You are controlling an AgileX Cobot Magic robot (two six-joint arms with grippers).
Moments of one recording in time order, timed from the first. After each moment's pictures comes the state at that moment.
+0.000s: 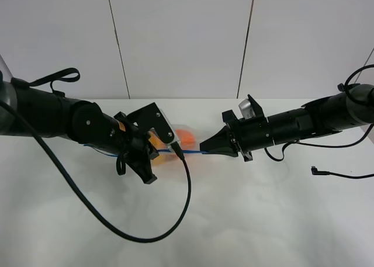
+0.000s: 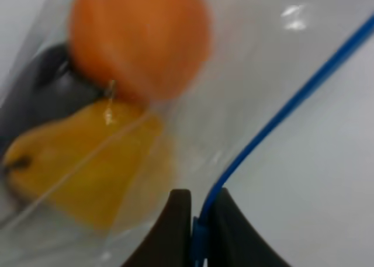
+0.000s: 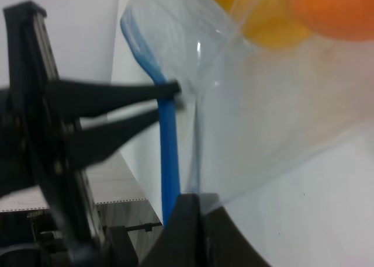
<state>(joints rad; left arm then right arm) -0.50 1.75 -0.92 -0.20 0.15 0.77 0.14 1.97 -0.99 1.47 1.04 -1.11</state>
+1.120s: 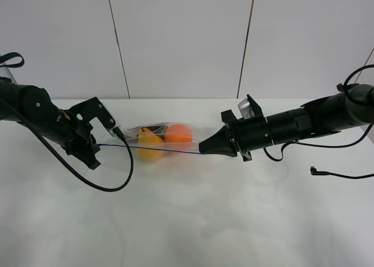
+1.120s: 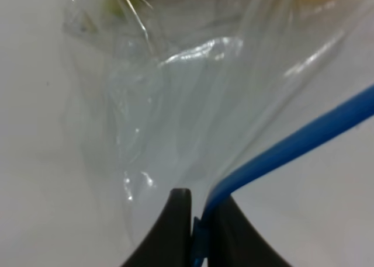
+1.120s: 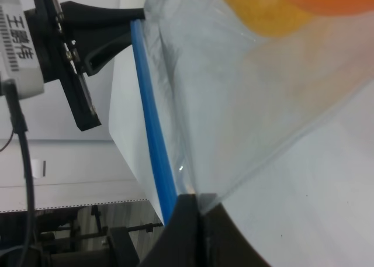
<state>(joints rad) -0.16 1.75 -0.92 -0.03 0.30 0.77 0.14 1.97 -0.99 1.47 1.04 -1.11</state>
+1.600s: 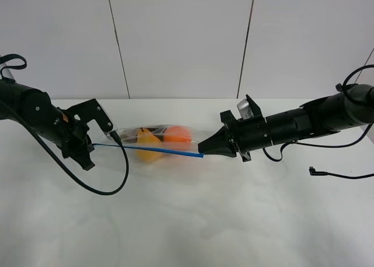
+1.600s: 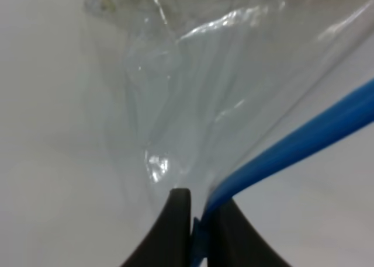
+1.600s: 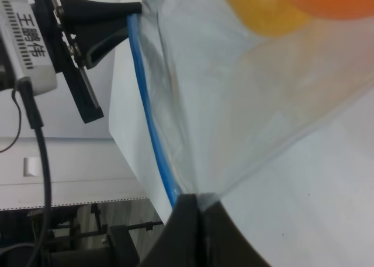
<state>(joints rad) -0.16 1.75 -0.92 0.17 0.31 0.62 0.15 1.97 -0.99 1.47 1.04 -1.11</state>
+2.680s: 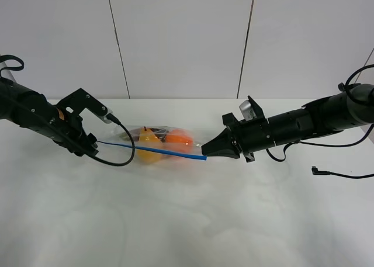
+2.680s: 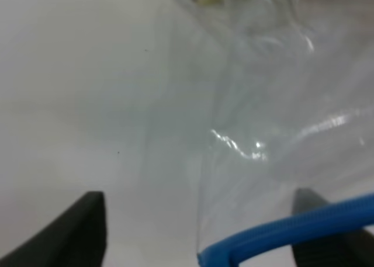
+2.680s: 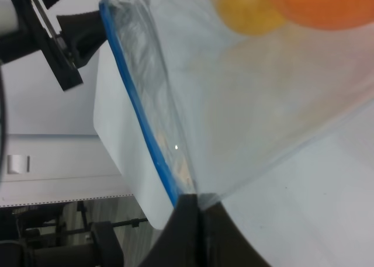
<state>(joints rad) -0.14 1.75 -0.92 0.27 0.23 0.23 0.14 1.97 -0.99 1.43 1.02 -1.11</state>
